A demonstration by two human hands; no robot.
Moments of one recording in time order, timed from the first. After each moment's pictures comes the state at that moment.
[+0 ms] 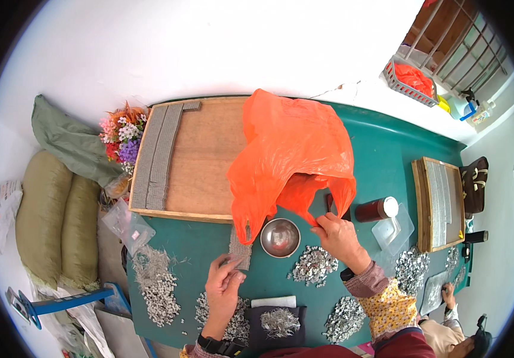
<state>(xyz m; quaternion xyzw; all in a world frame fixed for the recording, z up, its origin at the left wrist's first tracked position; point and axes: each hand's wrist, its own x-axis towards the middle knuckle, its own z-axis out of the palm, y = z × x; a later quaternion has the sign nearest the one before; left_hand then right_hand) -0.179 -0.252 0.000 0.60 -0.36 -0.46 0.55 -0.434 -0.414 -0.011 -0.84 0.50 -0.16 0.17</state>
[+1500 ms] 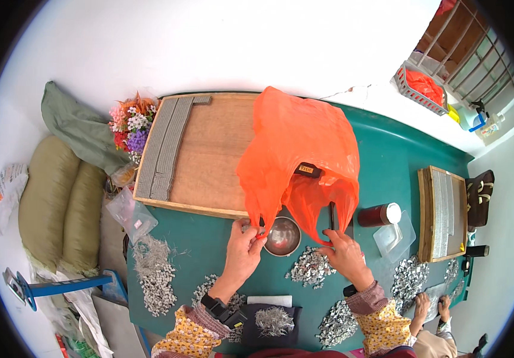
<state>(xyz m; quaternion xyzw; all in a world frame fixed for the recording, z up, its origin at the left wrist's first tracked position) -0.199 -0.328 -0.025 0.64 -0.51 -0.35 0.45 -0.464 -0.381 -0.015 -0.81 0.53 -0.10 0.23</state>
